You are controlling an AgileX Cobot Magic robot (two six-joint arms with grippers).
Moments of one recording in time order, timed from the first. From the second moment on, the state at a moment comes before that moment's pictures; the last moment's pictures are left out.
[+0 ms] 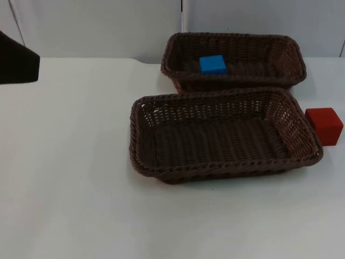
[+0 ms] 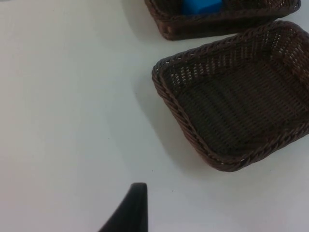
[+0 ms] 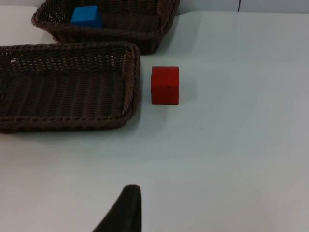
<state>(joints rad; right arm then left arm) 0.12 0.00 -0.52 0.00 1.08 0.01 -0.26 0.80 -0.61 -0.39 0.57 0.28</state>
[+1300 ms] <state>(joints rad) 0.12 0.72 -0.76 -0.01 0.95 0.06 -0.26 0.79 -0.61 -0.39 0.57 0.27</state>
